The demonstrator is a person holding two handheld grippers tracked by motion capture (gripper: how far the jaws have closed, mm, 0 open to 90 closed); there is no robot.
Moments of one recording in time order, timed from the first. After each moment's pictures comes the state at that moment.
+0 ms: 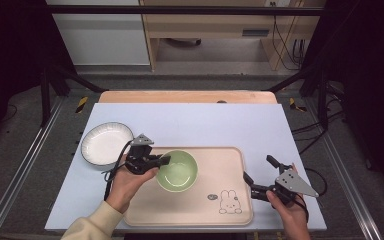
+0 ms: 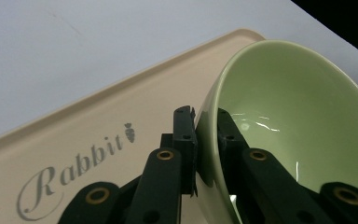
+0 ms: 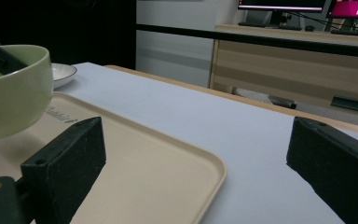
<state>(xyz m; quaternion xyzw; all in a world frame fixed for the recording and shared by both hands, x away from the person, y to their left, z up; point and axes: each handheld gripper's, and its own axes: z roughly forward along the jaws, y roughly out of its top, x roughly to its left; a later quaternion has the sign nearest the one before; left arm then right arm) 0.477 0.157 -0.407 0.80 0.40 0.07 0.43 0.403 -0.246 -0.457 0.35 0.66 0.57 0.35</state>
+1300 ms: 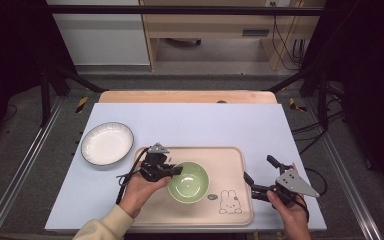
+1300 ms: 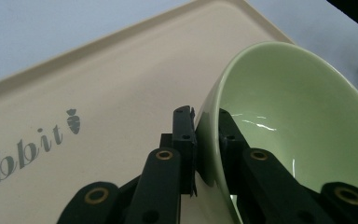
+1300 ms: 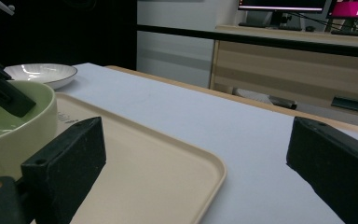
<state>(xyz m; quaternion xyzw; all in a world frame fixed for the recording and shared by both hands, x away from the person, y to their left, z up) 0.475 0.129 -0.430 0.83 0.39 0.03 0.41 0.403 -0.247 -0.456 0.35 0.66 0.57 0.35</state>
